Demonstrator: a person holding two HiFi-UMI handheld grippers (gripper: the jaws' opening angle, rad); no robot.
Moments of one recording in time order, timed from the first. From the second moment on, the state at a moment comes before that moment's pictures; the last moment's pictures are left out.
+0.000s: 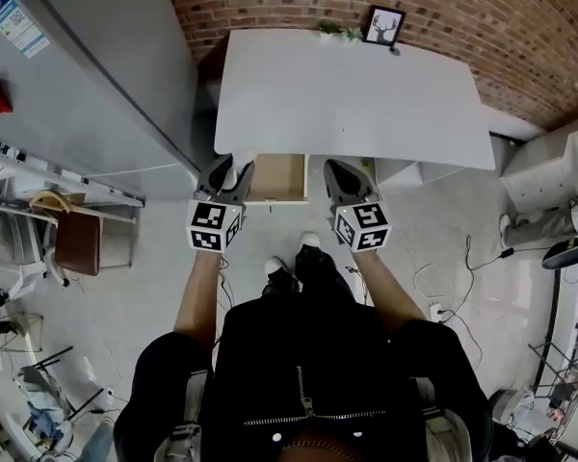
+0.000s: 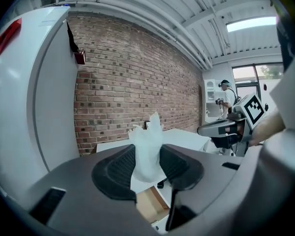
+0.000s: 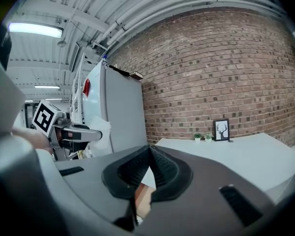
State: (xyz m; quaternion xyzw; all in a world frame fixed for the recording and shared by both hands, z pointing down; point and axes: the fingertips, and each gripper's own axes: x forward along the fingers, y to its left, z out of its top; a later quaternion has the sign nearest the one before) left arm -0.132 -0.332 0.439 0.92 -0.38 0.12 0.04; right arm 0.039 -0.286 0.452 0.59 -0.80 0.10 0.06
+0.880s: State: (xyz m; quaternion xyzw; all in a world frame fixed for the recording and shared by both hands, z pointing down) left arm -0.104 -0.350 0.482 0.92 -0.34 0.17 0.06; right arm 0.053 -0.302 0.489 0.58 -0.80 0.15 0.08
